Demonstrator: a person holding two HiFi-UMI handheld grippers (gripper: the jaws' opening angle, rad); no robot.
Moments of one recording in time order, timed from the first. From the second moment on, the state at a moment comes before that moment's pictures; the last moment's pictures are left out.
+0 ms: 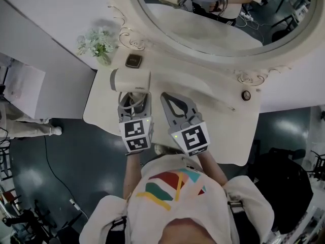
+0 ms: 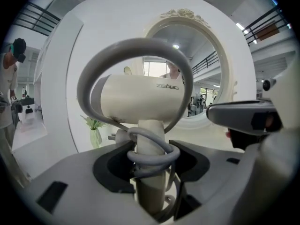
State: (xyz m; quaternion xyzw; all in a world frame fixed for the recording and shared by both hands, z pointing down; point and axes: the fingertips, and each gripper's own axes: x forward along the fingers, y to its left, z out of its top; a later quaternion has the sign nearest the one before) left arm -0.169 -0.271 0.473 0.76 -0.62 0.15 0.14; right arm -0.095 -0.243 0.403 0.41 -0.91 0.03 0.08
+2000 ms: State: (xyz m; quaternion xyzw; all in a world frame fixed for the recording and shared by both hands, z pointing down) left arm -0.139 -0.261 0.644 0.73 -0.53 0.35 0.26; right arm -0.066 -0.259 0.440 0.43 -0.89 0.07 0.11
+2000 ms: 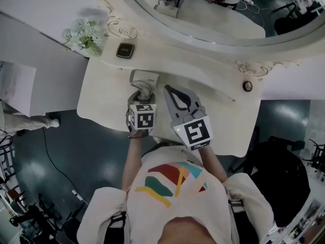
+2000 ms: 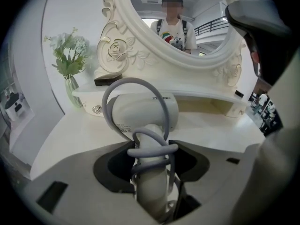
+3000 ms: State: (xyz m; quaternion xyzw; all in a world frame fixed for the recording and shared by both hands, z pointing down) left arm -0.123 -0.258 0.662 0.72 -0.48 0.44 0.22; right arm -0.061 -0.253 0.441 0.43 -0.89 0.07 0.11
